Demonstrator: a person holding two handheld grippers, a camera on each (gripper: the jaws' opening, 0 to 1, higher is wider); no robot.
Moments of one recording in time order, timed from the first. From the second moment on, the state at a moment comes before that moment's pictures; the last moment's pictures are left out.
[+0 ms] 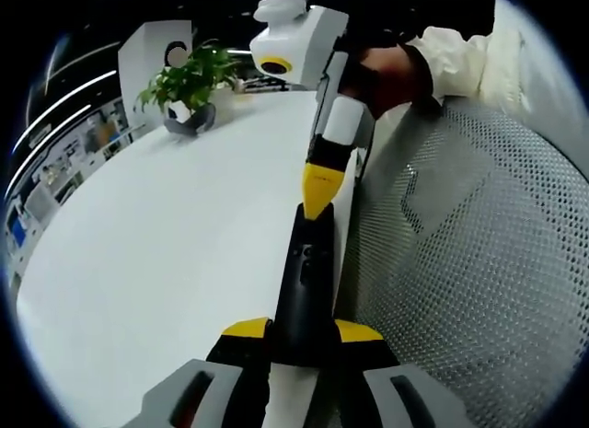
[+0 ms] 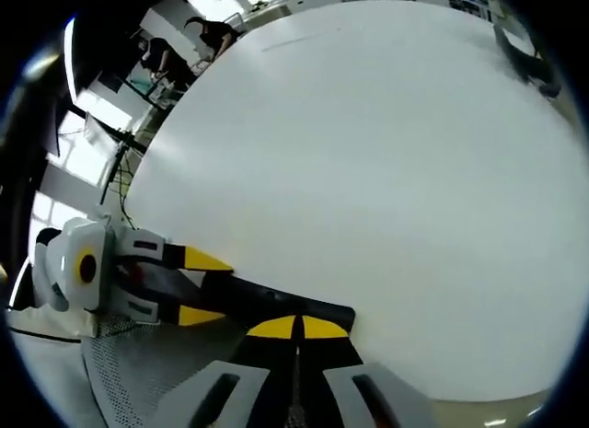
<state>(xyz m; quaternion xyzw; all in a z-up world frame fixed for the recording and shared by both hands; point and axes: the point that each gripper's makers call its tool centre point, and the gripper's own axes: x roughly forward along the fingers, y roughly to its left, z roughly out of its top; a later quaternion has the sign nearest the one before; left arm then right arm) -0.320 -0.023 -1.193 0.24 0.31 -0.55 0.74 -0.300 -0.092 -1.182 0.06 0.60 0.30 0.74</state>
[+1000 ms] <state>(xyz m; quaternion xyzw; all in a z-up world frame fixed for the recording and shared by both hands) -0.319 -0.028 -1.193 0.23 0.30 -0.55 0.74 -0.300 -0.095 -1.185 0.05 0.60 0.30 0.74</state>
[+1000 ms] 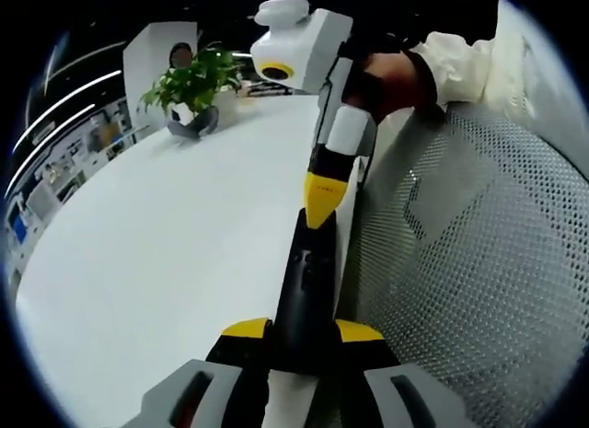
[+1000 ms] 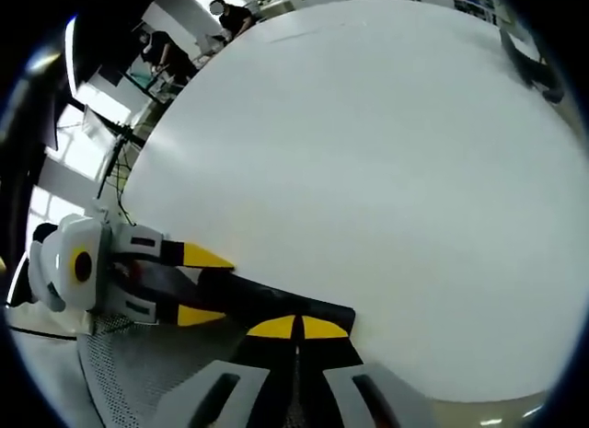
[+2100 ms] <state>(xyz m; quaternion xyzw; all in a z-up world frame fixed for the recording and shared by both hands) -0.321 -0.031 -1.193 0.23 0.29 -0.56 0.74 -0.292 -0.081 -1.186 0.01 0.57 0.33 0.75</state>
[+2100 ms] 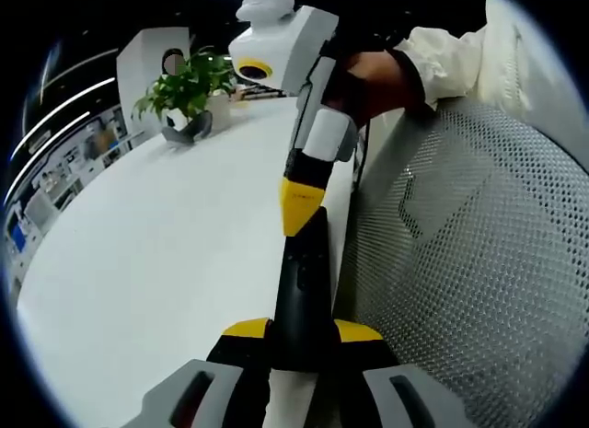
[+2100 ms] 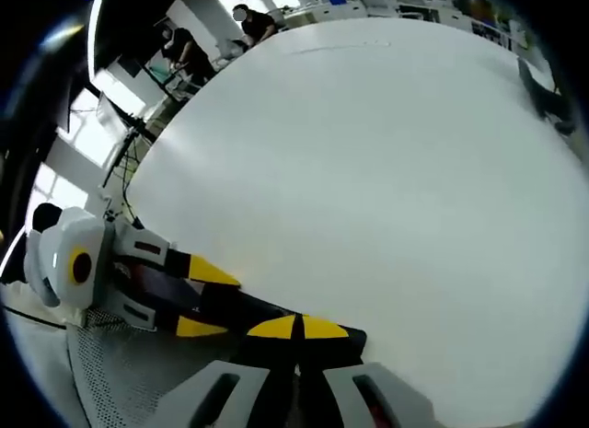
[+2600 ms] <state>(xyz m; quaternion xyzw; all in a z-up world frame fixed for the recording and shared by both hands) -0.320 -0.031 -1.194 0.24 0.29 -0.56 0.74 -0.288 -0.082 -1.187 0.03 0.56 0.33 0.76</state>
